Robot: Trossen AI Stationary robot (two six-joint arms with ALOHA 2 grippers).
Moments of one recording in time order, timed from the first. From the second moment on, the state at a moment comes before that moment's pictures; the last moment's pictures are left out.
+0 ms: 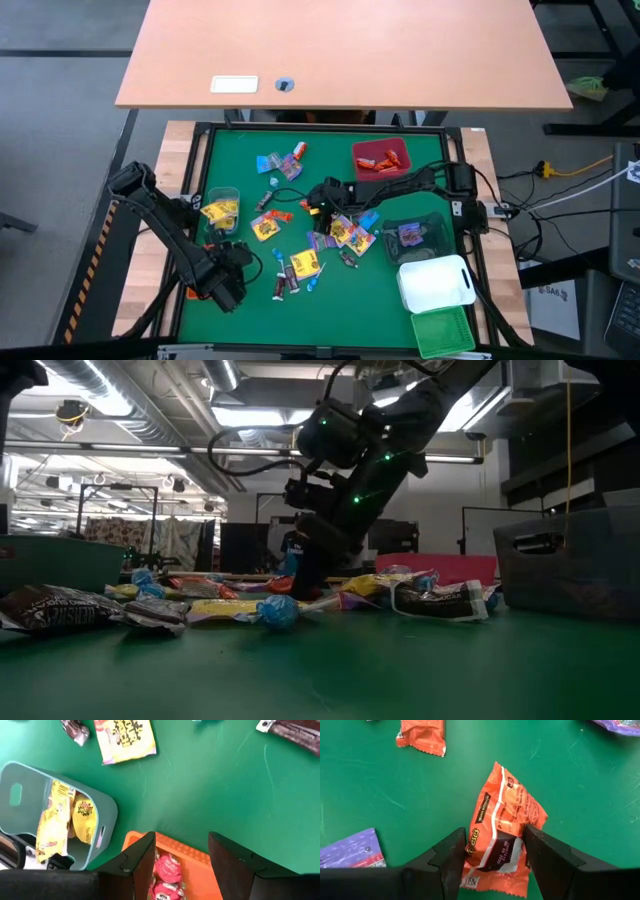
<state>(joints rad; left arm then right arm) -0.78 1.60 1.21 -1.31 -0.29 -1.22 -0.04 2.07 1.29 -0.17 0.12 0.08</state>
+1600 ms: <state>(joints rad) -0.32 1.60 0.96 -0.88 -0.26 -0.65 -0.26 1.78 1.57 -1.10 0.28 -0.16</state>
